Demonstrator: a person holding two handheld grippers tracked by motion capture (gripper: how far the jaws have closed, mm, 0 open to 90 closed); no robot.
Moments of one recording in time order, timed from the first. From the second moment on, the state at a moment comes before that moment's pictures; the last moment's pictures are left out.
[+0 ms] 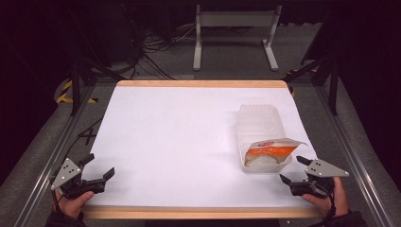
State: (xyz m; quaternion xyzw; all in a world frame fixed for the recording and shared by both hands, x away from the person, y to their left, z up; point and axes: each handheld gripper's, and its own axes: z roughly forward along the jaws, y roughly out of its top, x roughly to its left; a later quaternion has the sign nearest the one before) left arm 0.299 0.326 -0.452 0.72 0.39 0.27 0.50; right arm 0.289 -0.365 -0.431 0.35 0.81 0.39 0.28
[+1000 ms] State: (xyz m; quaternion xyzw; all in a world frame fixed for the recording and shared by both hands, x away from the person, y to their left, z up) left arm 0.302 0.312 -0.447 0.74 0.38 0.27 0.48; right arm 0.290 -0.366 -0.432 0.34 0.81 0.39 0.28
